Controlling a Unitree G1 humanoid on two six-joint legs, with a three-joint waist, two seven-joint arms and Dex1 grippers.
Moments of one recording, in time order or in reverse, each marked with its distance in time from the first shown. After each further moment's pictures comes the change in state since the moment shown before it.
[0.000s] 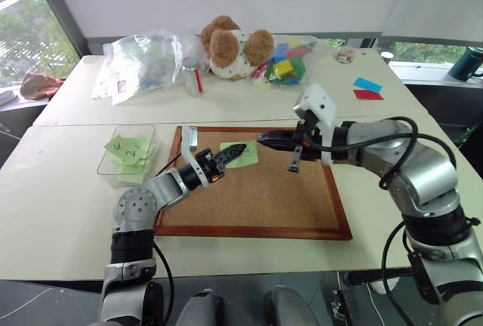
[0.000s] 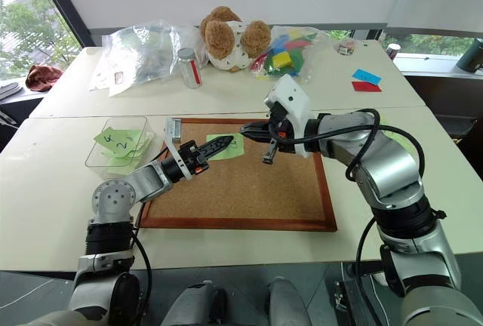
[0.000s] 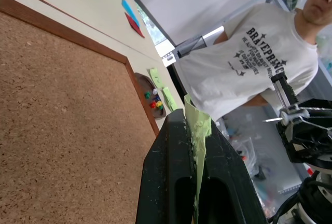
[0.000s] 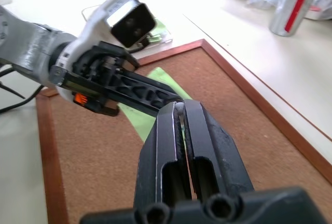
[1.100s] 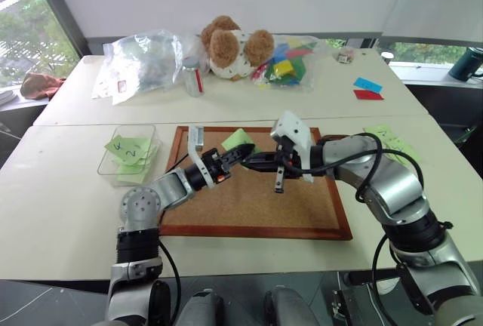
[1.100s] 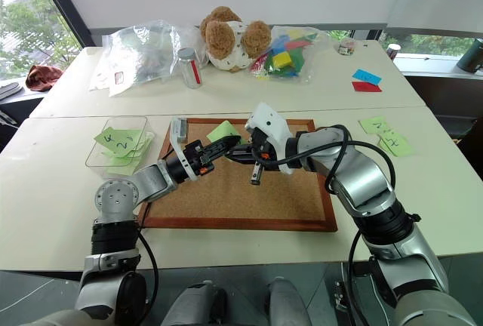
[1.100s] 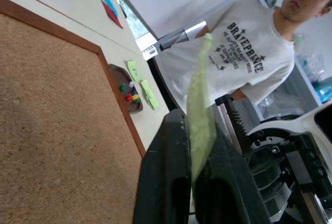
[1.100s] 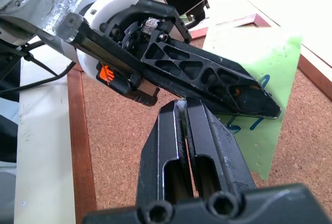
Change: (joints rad) left arm -0.010 -0.043 0.007 -0.024 -0.041 0.075 0.017; right arm 0.046 0.097 0.147 -0.001 -0.059 -0.073 0.072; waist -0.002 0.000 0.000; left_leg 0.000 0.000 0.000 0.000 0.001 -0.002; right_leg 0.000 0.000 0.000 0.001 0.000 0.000
